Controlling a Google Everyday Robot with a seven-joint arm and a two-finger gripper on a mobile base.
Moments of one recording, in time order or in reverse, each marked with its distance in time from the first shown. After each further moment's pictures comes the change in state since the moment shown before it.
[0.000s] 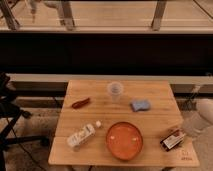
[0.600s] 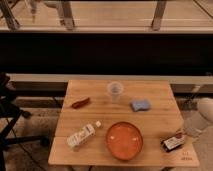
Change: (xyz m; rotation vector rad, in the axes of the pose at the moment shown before) arm -0.001 0.004 -0.004 -0.012 0.001 0.001
